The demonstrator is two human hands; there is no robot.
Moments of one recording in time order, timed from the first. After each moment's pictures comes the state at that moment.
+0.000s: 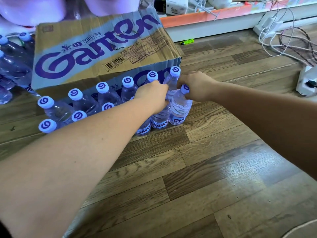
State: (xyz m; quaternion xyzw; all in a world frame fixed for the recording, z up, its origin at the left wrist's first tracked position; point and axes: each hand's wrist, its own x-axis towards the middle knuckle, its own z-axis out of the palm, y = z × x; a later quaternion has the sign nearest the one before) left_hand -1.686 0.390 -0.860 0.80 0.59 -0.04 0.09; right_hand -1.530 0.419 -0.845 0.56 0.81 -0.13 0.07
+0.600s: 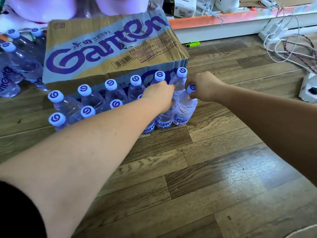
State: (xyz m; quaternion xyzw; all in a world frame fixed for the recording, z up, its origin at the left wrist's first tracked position) left_hand -1.689 0.386 -0.860 0.81 0.59 -0.04 0.08; right_hand -1.537 0.415 -0.836 0.59 0.79 -0.12 0.08
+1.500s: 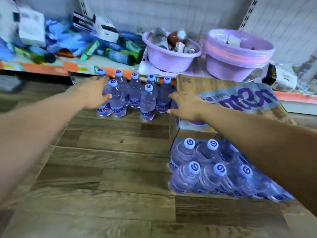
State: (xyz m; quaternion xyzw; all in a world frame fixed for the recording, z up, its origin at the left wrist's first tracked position) left_hand -2.215 0.347 -0.787 0.60 0.80 0.00 0.03; right_hand -1.947 0.443 -0.788 0.40 0.91 -0.07 0.08
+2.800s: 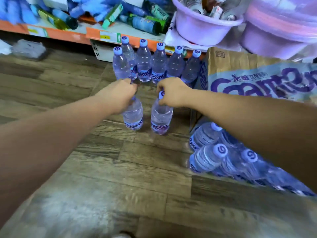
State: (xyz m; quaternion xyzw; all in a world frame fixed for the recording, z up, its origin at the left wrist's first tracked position) left_hand -2.179 0.294 -0.833 0.65 0.75 -0.05 0.04; right_hand -2.038 0.398 -0.833 0.33 0.94 -0.13 0.04
